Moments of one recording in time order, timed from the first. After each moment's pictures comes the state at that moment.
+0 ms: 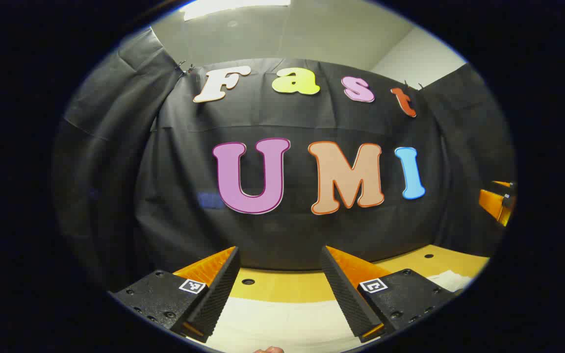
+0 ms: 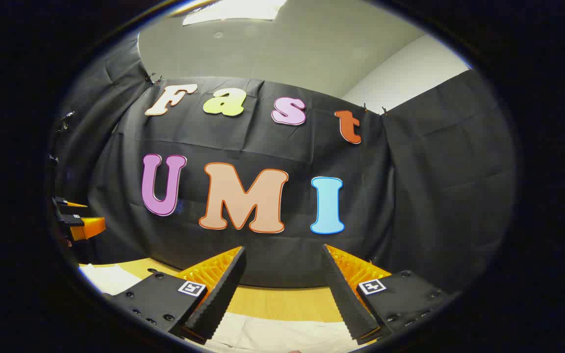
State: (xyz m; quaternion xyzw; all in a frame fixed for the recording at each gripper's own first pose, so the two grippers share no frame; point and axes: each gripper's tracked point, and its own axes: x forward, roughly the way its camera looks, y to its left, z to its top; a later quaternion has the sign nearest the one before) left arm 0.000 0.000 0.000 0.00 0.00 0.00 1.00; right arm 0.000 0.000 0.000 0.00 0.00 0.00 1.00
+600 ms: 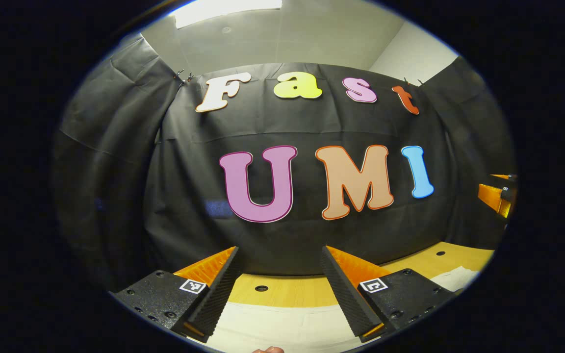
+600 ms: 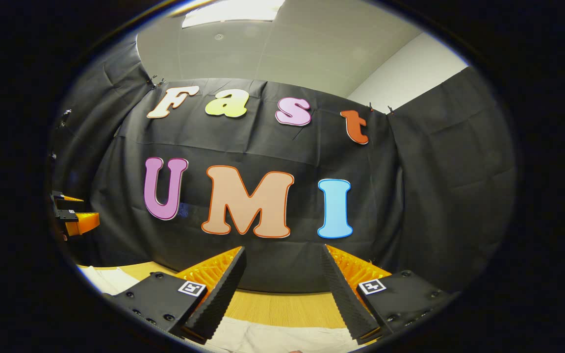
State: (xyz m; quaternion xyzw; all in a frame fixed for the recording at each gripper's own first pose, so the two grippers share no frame) left arm -0.001 0.008 0.022 0.02 -0.02 0.01 1.00; right arm 0.021 0.008 0.008 0.00 -0.01 0.02 1.00
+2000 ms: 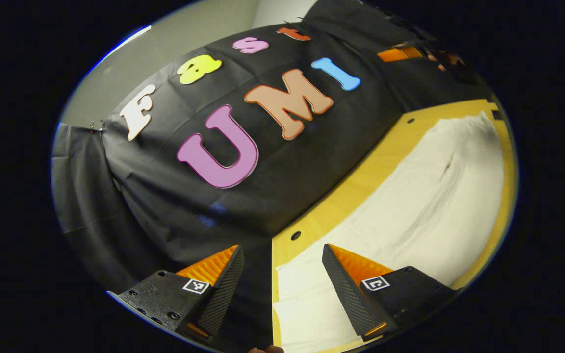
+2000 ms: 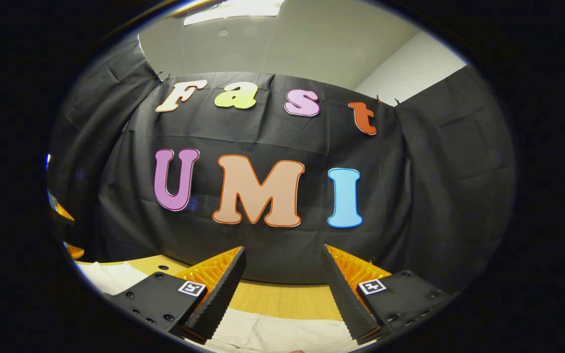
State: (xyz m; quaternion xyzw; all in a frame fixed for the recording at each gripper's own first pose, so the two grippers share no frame) left arm -0.092 0.077 -0.138 0.36 0.14 -0.11 0.92; right arm 0.008 0.027 -0.021 0.01 0.02 0.04 1.00
